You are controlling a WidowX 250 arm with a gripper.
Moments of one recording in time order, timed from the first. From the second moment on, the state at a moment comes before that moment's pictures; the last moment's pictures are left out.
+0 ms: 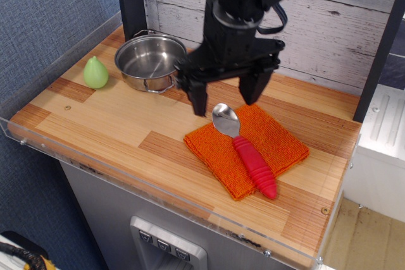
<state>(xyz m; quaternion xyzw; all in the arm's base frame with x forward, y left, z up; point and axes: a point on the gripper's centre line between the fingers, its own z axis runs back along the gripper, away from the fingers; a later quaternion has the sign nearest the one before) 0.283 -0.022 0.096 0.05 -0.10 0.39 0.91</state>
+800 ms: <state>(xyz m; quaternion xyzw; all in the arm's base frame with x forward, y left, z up) 0.301 0.029 0.115 0.06 -0.10 0.11 0.99</state>
